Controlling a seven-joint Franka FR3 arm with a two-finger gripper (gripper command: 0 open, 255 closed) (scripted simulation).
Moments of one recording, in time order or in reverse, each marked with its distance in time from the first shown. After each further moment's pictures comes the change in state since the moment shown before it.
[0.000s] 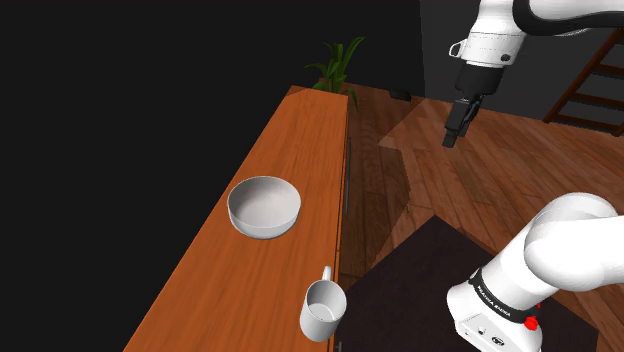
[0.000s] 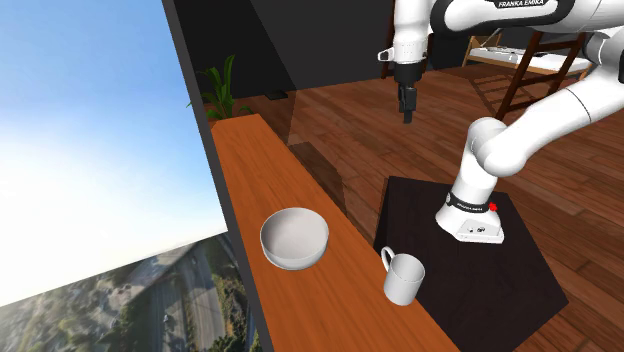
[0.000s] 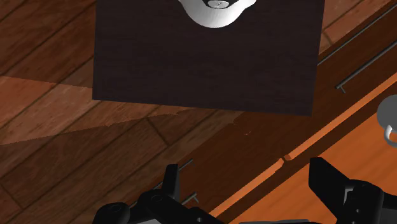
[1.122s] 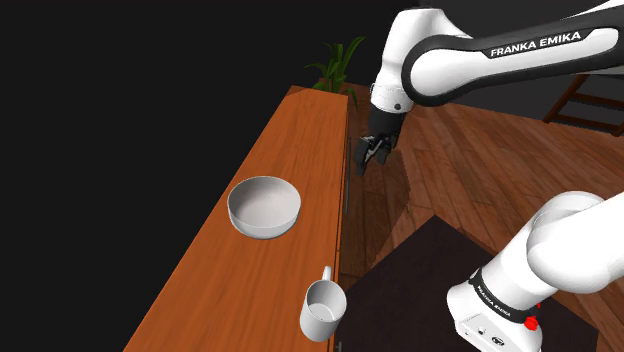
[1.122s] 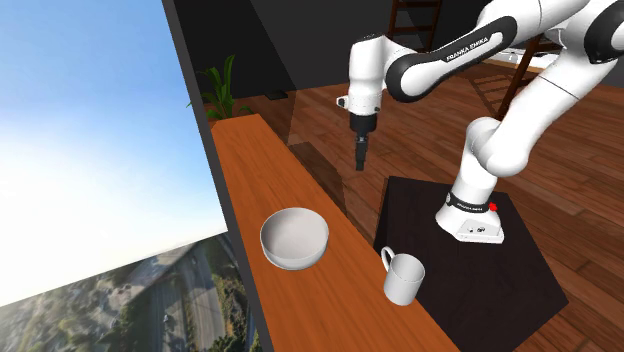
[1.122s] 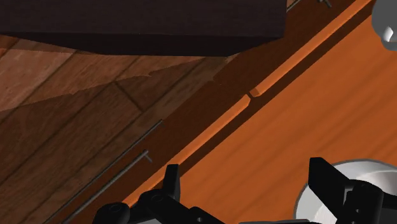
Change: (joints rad) arm 0.057 0.370 0.222 -0.034 0.134 0.499 0.263
